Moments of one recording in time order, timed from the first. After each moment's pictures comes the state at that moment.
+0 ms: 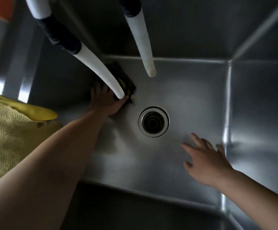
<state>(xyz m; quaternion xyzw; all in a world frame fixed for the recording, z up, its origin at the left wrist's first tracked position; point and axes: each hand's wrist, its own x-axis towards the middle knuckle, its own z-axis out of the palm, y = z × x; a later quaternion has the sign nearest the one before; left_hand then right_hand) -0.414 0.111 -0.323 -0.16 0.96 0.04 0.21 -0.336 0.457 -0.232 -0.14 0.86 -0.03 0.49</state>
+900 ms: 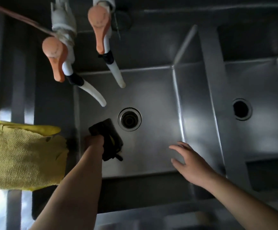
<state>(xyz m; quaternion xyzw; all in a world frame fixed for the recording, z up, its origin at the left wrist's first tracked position) -0.298 0.154 -0.306 -0.60 0.63 0.43 0.22 -0.241 0.488 -0.139 0.04 0.88 -0.26 0.39</state>
